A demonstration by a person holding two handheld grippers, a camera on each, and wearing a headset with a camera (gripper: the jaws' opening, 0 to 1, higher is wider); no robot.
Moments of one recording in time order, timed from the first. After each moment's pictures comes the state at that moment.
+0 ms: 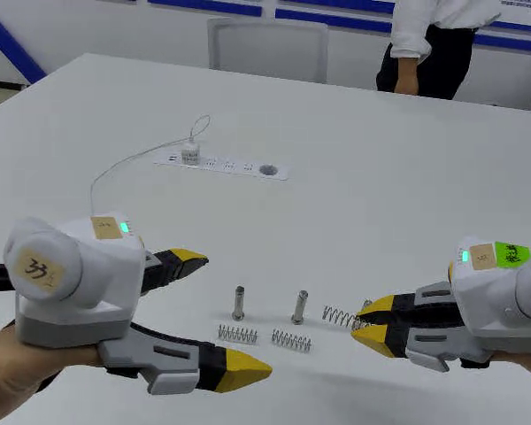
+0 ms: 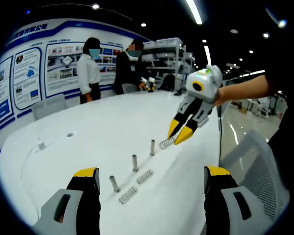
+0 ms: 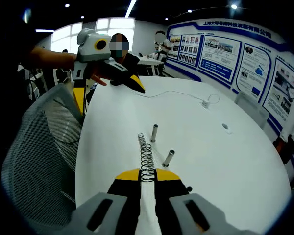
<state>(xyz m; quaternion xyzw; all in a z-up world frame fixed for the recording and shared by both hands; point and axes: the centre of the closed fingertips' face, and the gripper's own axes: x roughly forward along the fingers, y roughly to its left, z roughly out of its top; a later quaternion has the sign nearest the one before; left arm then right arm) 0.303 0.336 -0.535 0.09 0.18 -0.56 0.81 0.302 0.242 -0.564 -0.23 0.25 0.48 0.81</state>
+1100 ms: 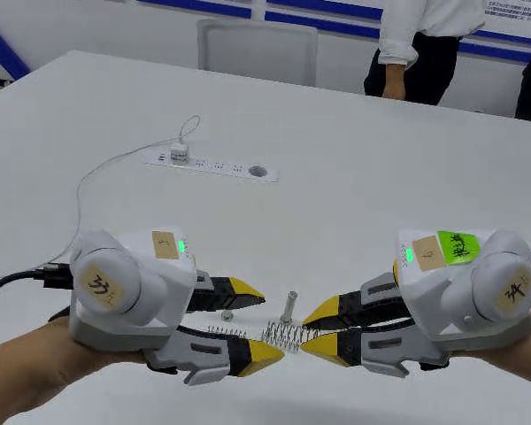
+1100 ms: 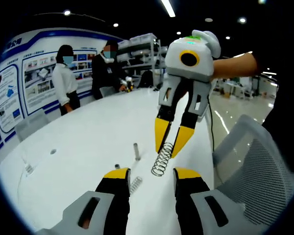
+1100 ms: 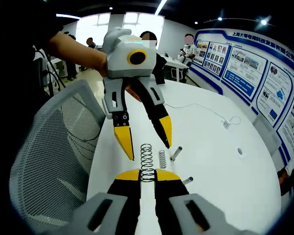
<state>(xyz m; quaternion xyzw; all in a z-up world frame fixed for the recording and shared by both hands) 0.291 0.303 -0.546 0.15 0.15 -0.62 0.75 0.279 0.293 -0.547 -0.29 0.23 0.55 0.75</state>
